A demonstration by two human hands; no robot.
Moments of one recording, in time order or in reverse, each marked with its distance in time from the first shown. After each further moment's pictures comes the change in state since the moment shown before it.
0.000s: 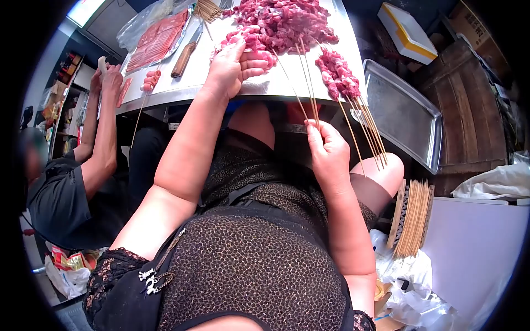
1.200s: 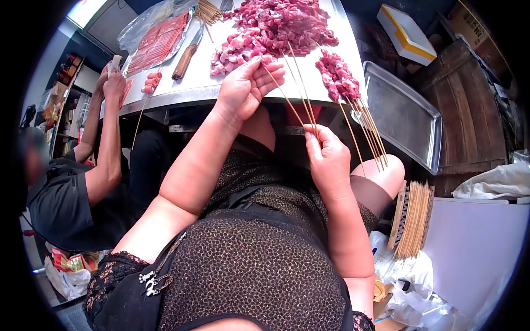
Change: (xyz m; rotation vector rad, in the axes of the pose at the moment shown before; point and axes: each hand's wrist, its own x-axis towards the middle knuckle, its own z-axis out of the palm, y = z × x) left_hand -0.029 -0.024 0.020 -0.398 -0.050 -0.091; right_hand -0.008 -0.009 0.001 -0.054 0.011 0.022
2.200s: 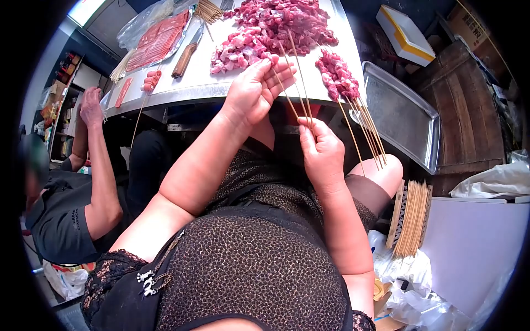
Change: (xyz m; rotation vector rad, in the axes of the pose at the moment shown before) left_hand -0.011 -0.012 0.018 -0.127 -0.017 0.008; right_hand 0.003 -0.008 0.012 0.015 0.009 -0.084
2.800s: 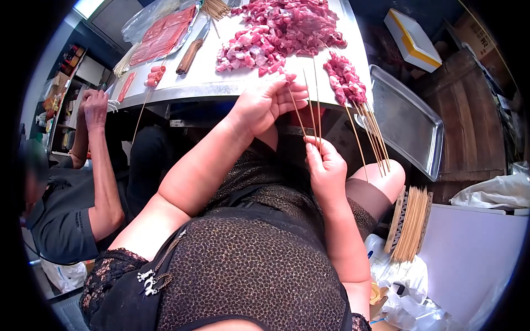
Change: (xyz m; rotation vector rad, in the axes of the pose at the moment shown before) left_hand -0.009 -0.009 -0.015 0.137 -0.099 -0.175; right_hand -0.019 0.023 -0.002 0.282 -0.055 0.200
